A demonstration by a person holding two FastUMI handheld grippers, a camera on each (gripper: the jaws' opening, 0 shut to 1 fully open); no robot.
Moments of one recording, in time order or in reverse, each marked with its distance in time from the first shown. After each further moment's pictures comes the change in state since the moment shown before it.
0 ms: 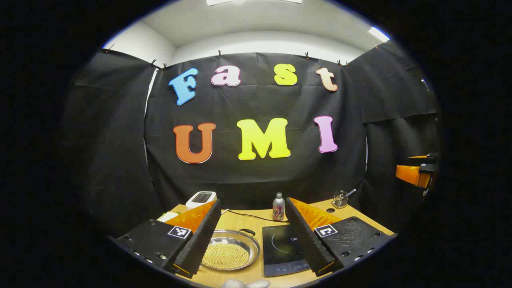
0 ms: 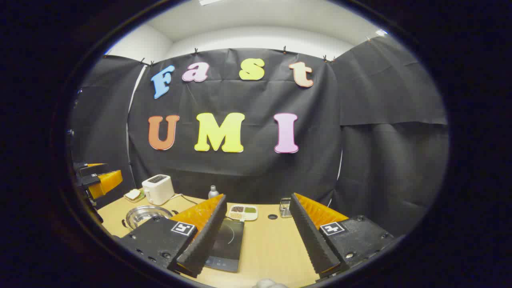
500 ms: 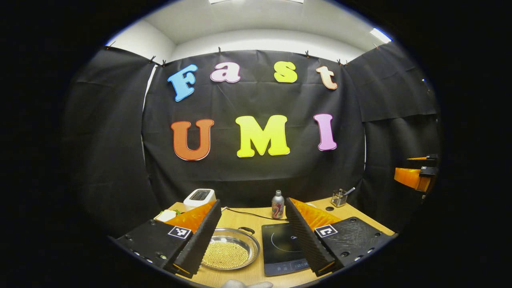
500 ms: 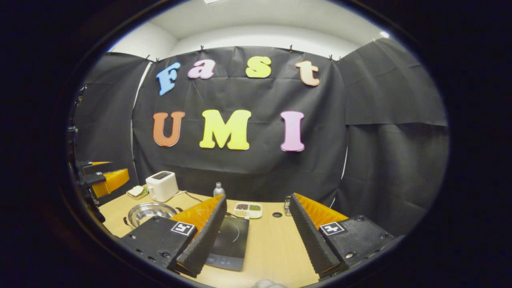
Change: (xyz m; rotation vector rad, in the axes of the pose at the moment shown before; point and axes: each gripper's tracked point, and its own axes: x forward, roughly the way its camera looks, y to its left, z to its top) left arm 0.006 0.006 -0.011 -0.010 0.026 -0.017; right arm 0.002 0.019 -0.005 -0.014 0.011 0.030
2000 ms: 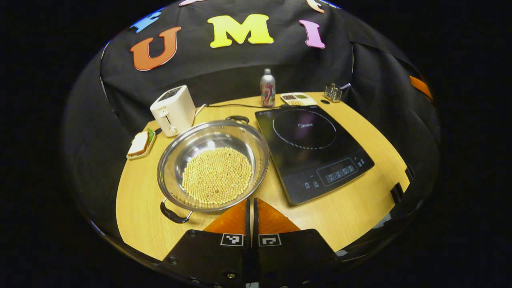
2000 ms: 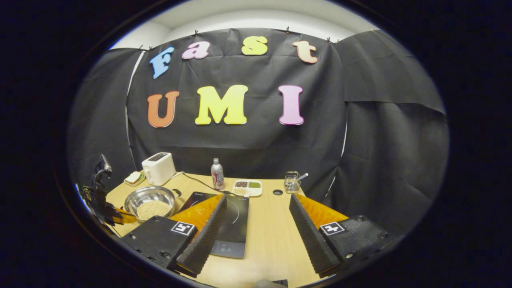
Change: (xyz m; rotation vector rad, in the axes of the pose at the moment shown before) left arm -0.032 0.039 -0.266 0.096 0.789 -0.217; right arm 0.010 -0.003 -0.072 0.029 0.170 -0.038
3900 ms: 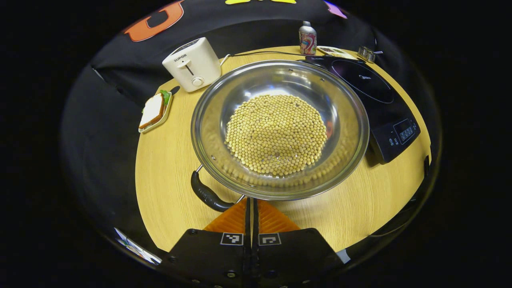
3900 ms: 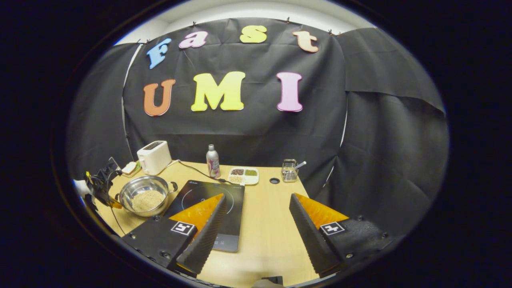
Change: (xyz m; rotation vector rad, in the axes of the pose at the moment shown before) left arm 0.029 0.135 -0.052 0.047 0.339 0.122; right arm 0.010 -0.009 -0.021 -0.018 0.091 -0.014
